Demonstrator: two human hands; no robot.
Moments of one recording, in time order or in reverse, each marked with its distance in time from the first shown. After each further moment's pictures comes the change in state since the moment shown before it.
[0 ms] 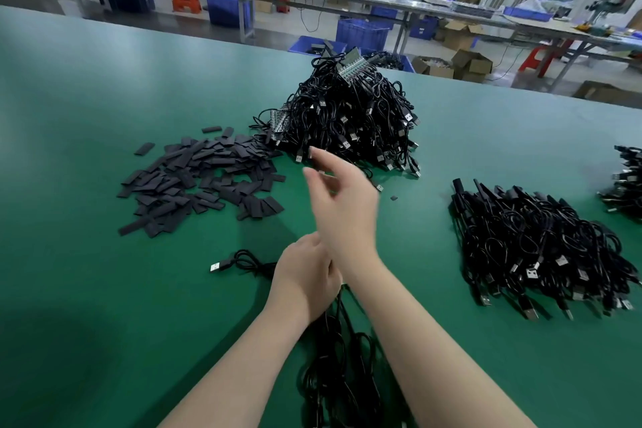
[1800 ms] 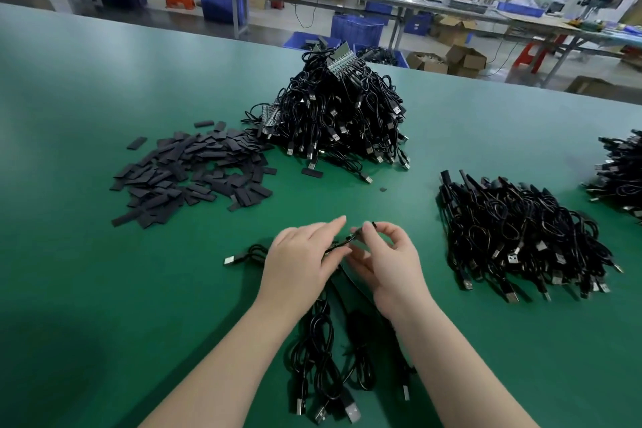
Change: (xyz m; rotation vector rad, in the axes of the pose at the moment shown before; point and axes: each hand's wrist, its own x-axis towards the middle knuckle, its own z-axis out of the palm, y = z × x) left_hand -0.011 0.006 0.000 0.152 0.119 0.201; right_hand -0.050 0.041 -0.071 0.582 0.116 0.831
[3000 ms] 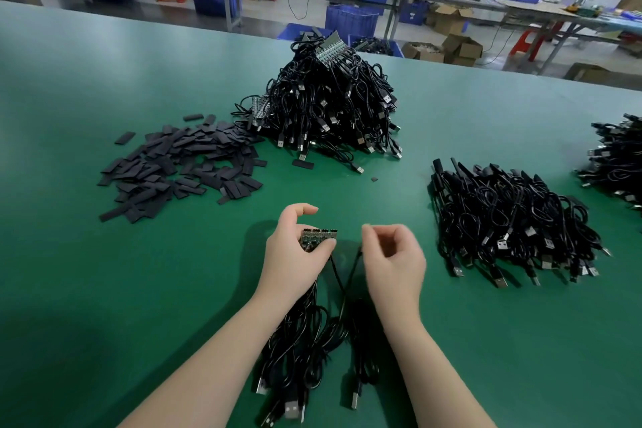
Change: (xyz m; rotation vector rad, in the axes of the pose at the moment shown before) left_hand -0.001 0.004 0.012 -0.614 -0.019 -0.483; right_hand 0.002 0.026 -0.030 -0.477 0.227 -0.599
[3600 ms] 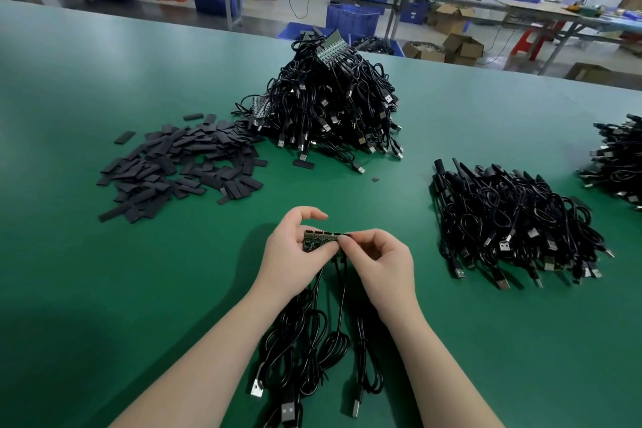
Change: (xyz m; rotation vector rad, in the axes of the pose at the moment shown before) left_hand 0.001 0.006 -0.007 -0.132 -0.110 -0.038; right_hand 0.005 0.003 0.002 0.045 -0.284 0.088
